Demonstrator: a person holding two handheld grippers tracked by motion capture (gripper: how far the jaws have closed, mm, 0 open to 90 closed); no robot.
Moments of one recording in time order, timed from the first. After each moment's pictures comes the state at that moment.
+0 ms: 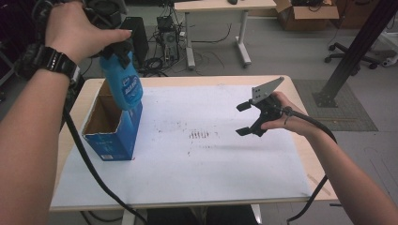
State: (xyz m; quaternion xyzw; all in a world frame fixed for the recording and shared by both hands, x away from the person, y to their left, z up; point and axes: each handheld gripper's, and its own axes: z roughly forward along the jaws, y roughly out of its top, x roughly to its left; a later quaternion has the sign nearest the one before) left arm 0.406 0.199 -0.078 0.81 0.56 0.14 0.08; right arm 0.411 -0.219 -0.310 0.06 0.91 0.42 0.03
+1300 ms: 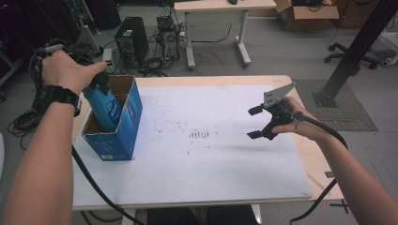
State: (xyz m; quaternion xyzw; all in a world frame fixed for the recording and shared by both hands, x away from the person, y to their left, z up) left arm 0.420 0.270 -0.187 0.72 0.68 0.10 0.06; right arm 0.408 -0.250 -0.325 0.09 0.91 0.41 0.03
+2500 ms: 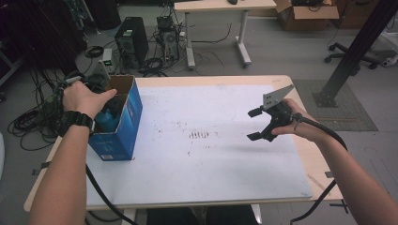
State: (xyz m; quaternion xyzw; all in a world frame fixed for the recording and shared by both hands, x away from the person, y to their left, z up) left arm 0.424 0.273 -0.269 0.72 0.69 0.06 0.05; right arm 0.408 -0.250 -0.331 0.09 0.91 0.40 0.02
